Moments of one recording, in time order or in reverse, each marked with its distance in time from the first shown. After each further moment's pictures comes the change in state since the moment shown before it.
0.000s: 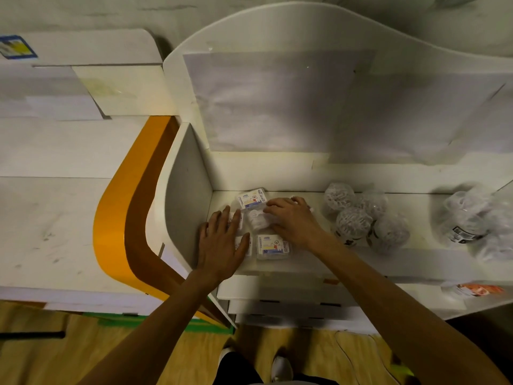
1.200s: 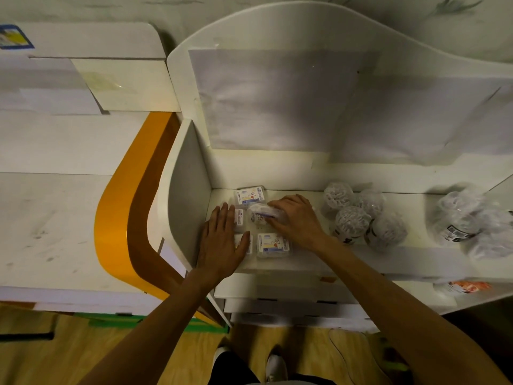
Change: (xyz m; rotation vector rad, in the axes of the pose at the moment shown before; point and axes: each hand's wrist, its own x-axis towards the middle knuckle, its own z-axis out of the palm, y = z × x) left_hand 0.002 -0.006 0.015 -0.226 0.023 -0.018; right_hand -0.005 0.008 0.020 0.189 0.205 0.105
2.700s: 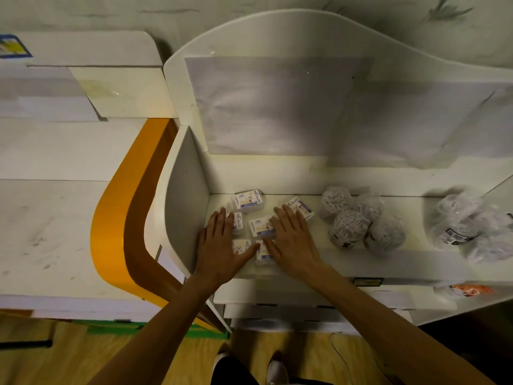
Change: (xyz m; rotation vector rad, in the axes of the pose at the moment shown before) left_hand 0.001 0.007 -0.004 0.040 -0.021 -0.023; right_hand -0.043 -0.028 0.020 -0.286 0.050 0.022
